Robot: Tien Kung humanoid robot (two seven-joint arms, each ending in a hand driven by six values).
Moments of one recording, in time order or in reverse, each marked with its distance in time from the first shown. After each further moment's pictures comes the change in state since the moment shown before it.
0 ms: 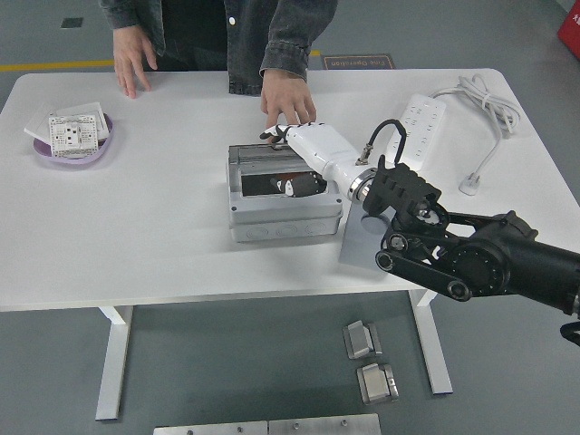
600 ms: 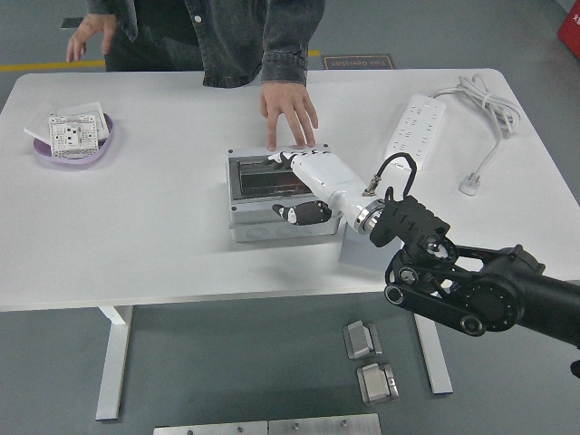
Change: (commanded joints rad) left arm 0.005 -0.003 -0.007 -0.001 0.004 0.002 -0.003; right arm -0.143 -0.030 0.096 0.096 -0.064 -0.024 -0.011
